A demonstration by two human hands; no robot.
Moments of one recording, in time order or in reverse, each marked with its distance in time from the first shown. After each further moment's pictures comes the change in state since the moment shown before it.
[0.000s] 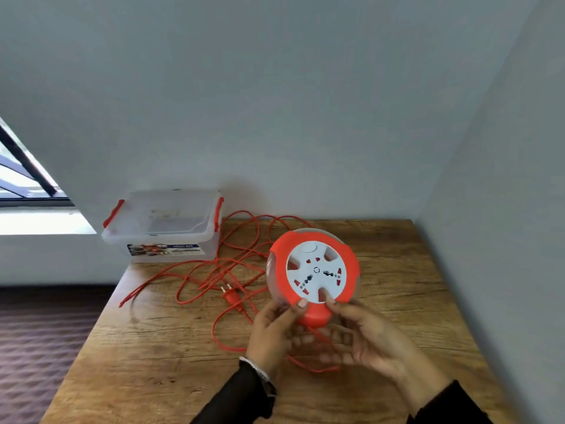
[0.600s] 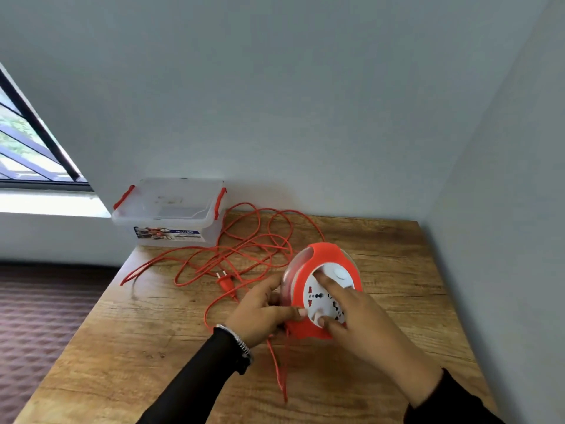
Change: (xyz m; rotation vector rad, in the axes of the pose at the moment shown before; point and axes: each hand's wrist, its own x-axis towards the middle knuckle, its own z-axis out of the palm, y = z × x) left_hand 0.002 0.012 0.004 0.541 -0.210 0.112; right_hand 0.000 -0.004 -0.034 -1.456 0.140 -0.669
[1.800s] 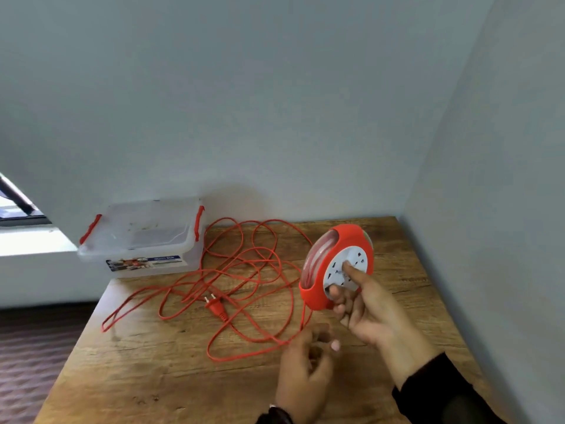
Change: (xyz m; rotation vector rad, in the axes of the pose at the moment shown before) left_hand -0.003 -0.059 0.063 0.121 0.159 0.348; right_hand 0.030 -0.009 -0.021 1.754 0.229 0.798
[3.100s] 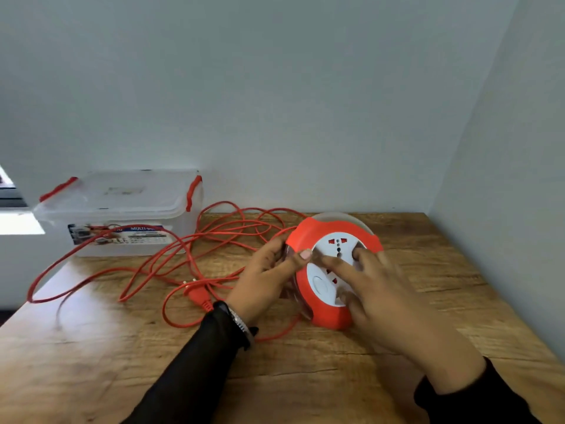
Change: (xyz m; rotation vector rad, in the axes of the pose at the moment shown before) left_hand 0.103 -0.046 -0.066 -0.308 -0.140 0.078; right_hand 0.079 0.058 -0.038 -1.929 0.125 -1.357
